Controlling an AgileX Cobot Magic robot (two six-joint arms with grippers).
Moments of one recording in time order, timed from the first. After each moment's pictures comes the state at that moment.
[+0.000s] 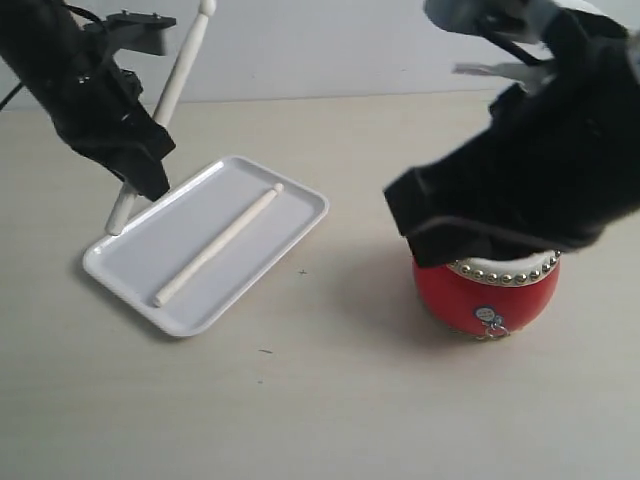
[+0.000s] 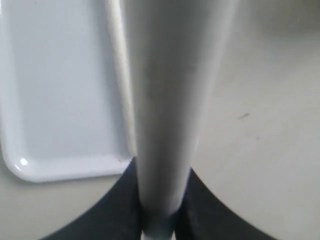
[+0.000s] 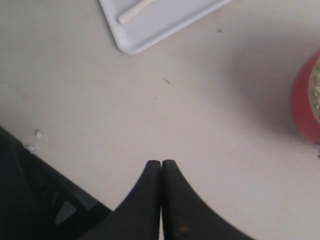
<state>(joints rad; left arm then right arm) -0.34 1.85 -1.50 -0.27 1.20 0.49 0.71 1.15 -0.95 0.29 0.93 0.16</state>
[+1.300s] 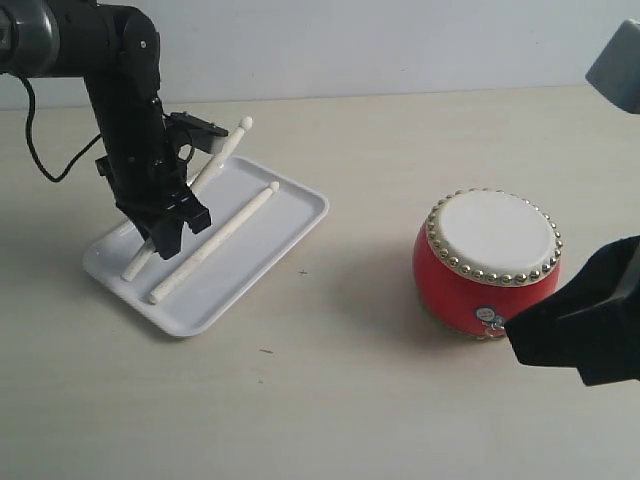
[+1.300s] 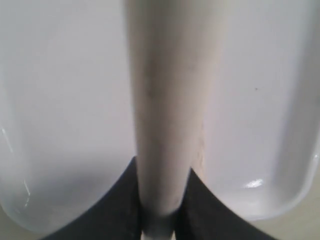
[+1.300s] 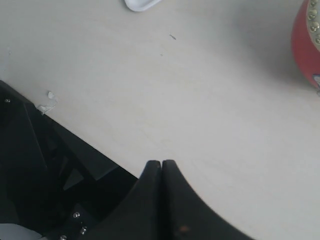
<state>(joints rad) -0.38 2.20 -1.65 -0.06 1.22 0.39 0.71 0.88 -0.79 0.32 1.02 0.16</state>
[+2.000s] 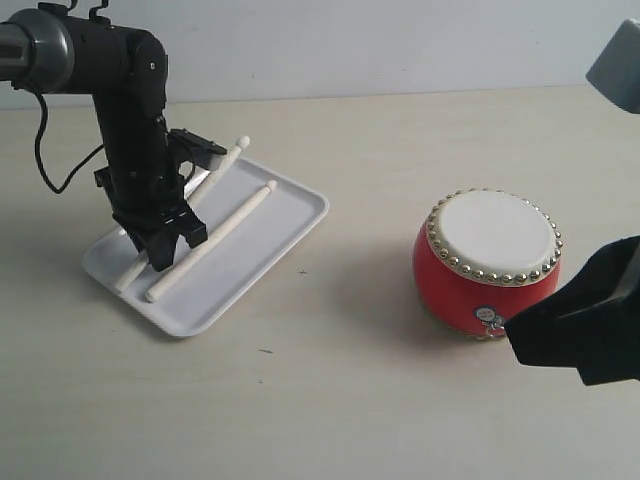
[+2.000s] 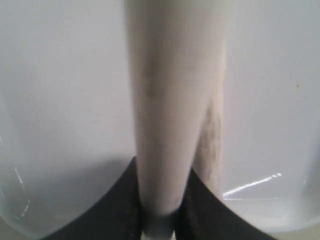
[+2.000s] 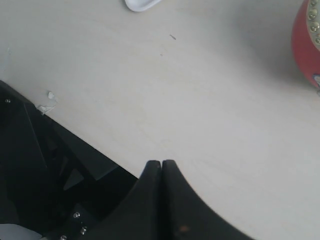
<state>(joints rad) -0.38 2.25 -1.64 -0.02 1.22 0.37 0.71 0.88 -0.79 0.32 1.02 0.17</state>
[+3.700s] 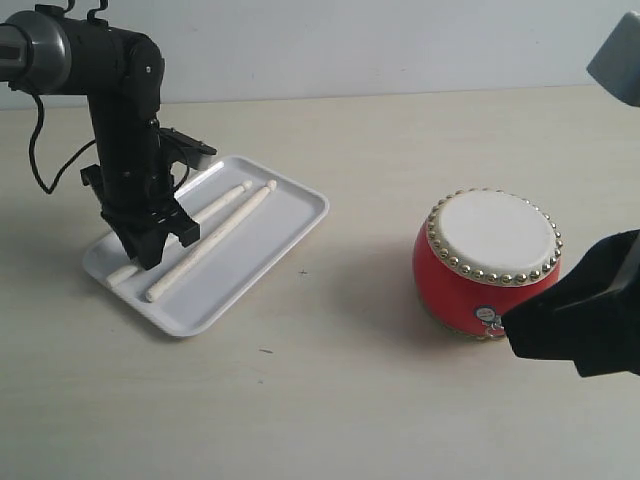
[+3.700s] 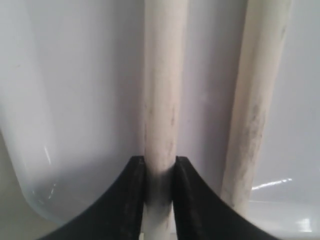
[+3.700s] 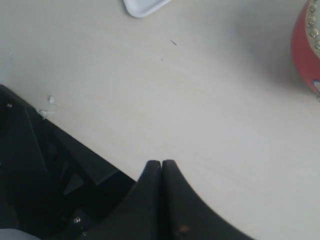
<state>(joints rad) -0.37 2.25 -1.64 0.04 1.22 0.29 0.71 0.88 -0.79 0.32 1.00 0.17</state>
